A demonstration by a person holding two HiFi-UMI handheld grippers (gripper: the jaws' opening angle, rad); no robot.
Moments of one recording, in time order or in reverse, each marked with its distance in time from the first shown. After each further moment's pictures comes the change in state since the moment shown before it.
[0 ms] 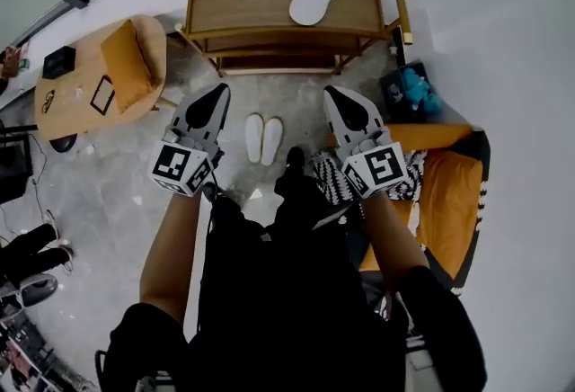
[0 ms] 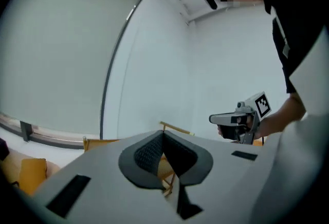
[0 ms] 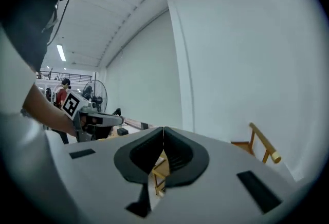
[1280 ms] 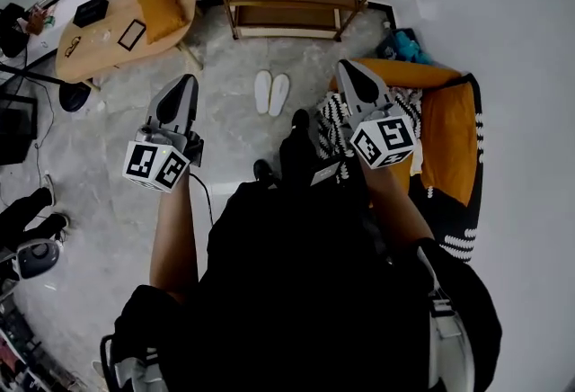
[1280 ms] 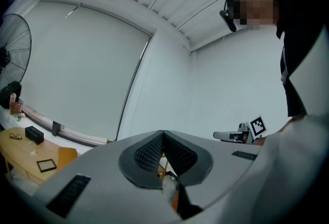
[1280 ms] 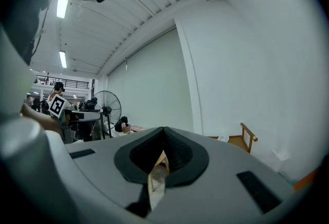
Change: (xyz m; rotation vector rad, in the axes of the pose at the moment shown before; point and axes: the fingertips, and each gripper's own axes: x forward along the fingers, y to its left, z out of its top) left arm -0.341 -0.116 0.055 -0.096 -0.203 0.126; right arm -0.211 0.203 0.048 0.036 -0.080 -0.070
